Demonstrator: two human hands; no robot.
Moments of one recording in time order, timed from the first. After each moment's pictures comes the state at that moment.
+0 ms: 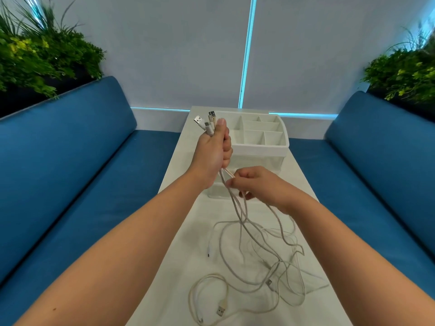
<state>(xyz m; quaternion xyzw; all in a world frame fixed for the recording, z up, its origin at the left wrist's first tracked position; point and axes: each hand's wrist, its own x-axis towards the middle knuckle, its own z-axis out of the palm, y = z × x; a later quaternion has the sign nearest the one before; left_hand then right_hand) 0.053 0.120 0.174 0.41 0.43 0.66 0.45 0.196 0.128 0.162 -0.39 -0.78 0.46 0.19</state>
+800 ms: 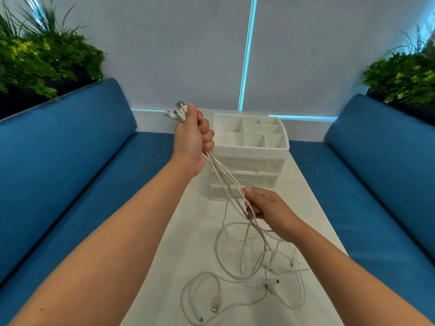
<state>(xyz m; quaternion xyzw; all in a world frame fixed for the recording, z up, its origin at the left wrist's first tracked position) 0.024 0.122 0.198 0.30 0.37 0.75 0.46 0.218 0.129 0.097 -0.36 -0.67 0.58 0.30</state>
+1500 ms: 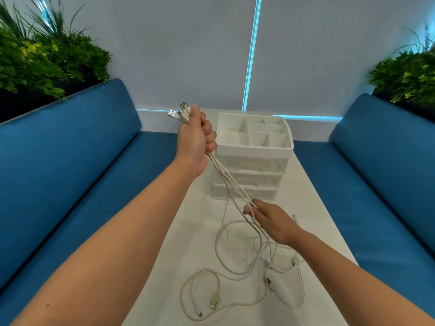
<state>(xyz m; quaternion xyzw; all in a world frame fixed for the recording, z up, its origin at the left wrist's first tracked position) 0.022 0.116 0.198 0.29 0.38 0.75 0.44 0.230 0.140 0.058 -0.40 -0.84 0.30 0.19</state>
